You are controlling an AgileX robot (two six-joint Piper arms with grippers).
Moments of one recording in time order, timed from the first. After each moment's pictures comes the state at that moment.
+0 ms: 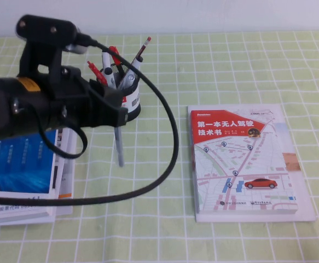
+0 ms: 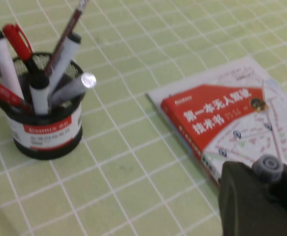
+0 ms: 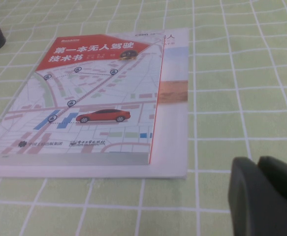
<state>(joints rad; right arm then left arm) 0.14 -0.01 0.03 0.14 0.38 0.03 -0.50 1.25 -1.00 -0.43 0.44 0.39</state>
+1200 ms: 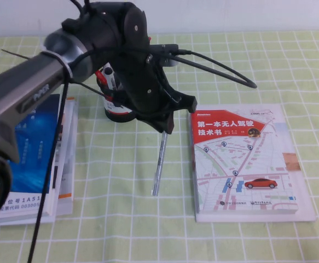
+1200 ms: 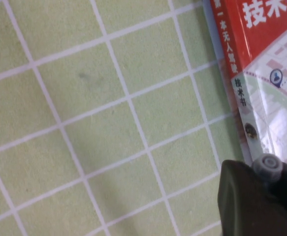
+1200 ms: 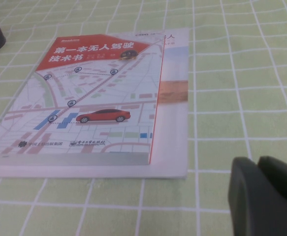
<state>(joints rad) 0.14 -0.01 0.03 0.14 0.38 0.03 -0.58 2.07 -1.89 -0.20 1.22 -0.07</state>
